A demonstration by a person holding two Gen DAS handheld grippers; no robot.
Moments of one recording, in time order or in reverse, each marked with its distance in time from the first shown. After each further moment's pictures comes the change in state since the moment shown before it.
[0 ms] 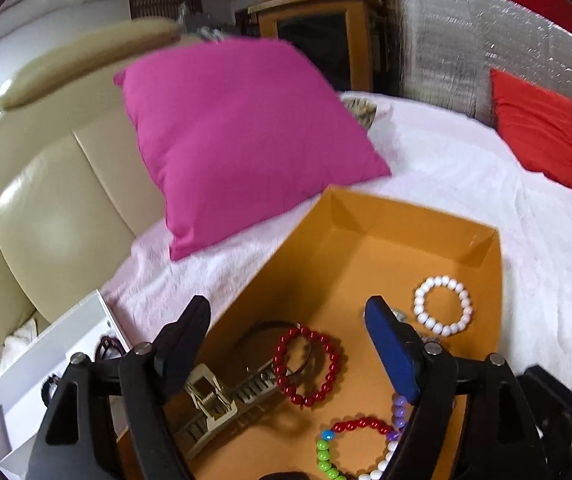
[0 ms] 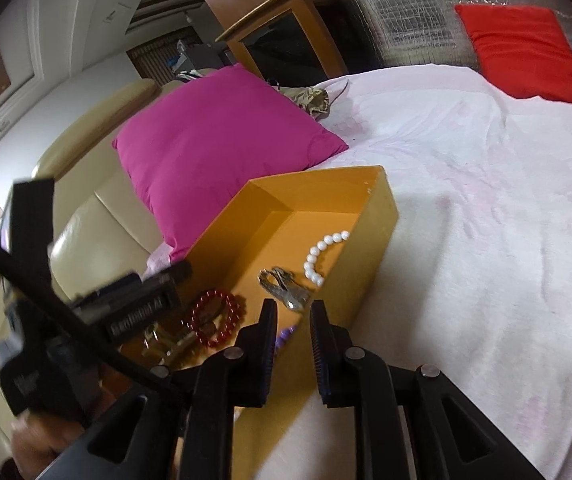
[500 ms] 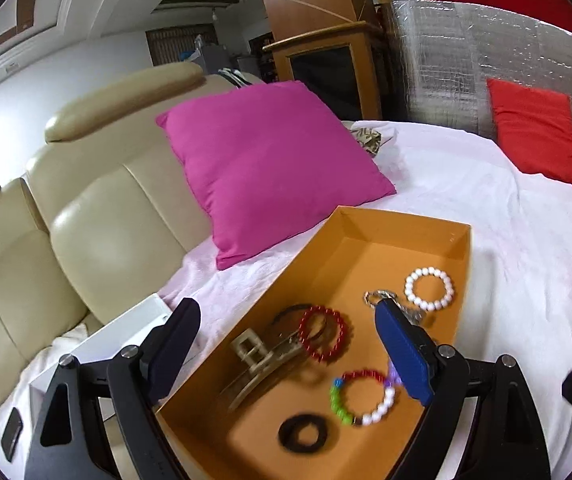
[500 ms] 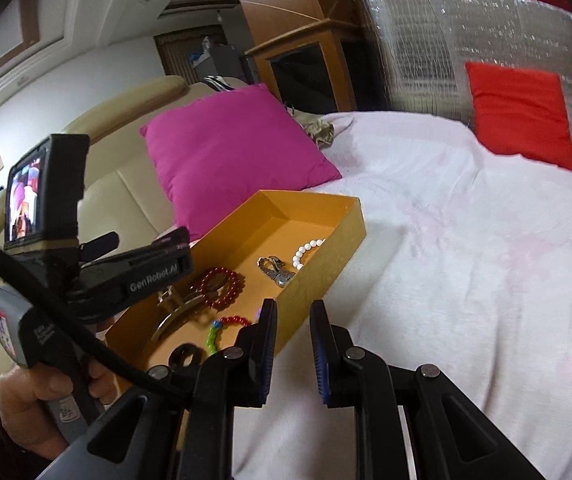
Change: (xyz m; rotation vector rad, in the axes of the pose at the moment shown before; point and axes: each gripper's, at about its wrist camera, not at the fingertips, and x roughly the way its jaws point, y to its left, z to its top) left arm -0.093 -0.008 -0.023 0.042 -0.077 0.105; right arm -0.103 0.015 -0.021 -0.174 -0.061 -0.057
